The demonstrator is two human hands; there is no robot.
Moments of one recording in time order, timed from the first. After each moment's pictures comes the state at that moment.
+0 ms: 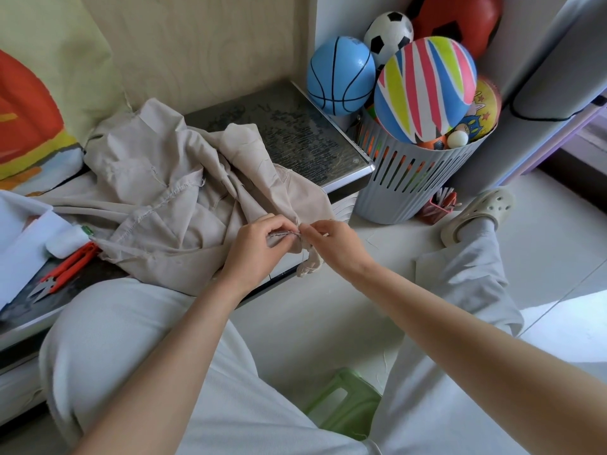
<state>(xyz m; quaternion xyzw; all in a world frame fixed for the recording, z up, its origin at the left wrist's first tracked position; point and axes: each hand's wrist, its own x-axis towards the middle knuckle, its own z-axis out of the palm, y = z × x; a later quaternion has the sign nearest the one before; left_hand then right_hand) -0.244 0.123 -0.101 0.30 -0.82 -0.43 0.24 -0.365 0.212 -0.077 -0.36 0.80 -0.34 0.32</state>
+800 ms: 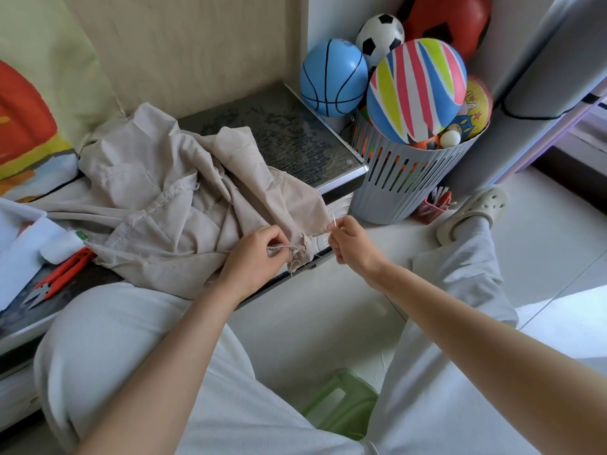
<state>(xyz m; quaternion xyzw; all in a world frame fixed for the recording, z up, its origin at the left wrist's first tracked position) -0.244 0.125 -0.109 0.34 -0.85 -0.38 0.14 -0.395 0.227 -0.102 -0.25 0.75 -0.45 0.41</state>
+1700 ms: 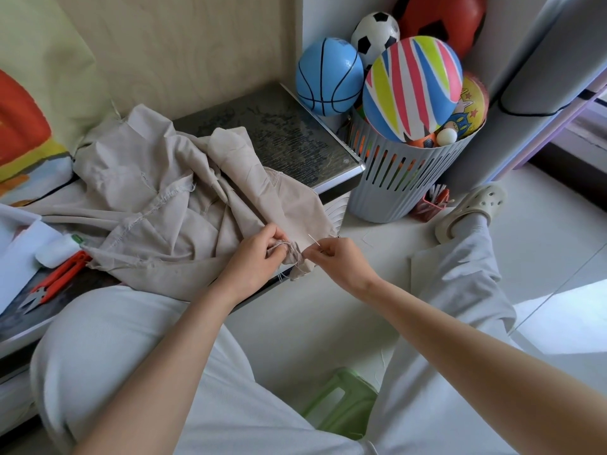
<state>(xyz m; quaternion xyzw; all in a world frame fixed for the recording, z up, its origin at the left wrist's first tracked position) -0.246 0.129 -0.103 0.32 -0.82 -0.46 0.12 -0.375 0.237 -0.104 -0.35 0.78 -0.37 0.36</state>
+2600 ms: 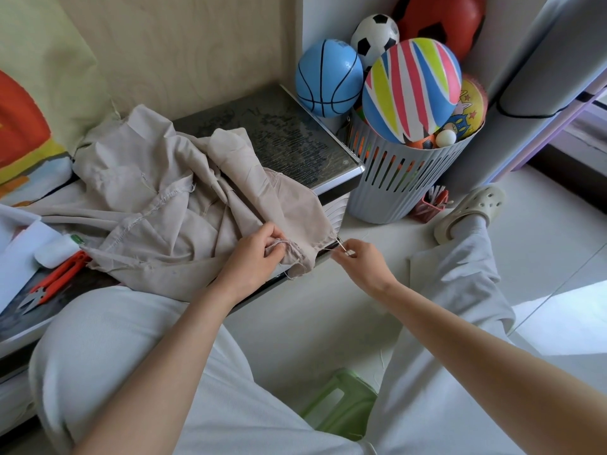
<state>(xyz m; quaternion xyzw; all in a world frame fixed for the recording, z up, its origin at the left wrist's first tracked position) -0.244 0.128 -0.105 0.33 -0.82 -0.46 0.13 -0.397 0.253 -0.118 -0.28 0.84 -0.34 0.32</state>
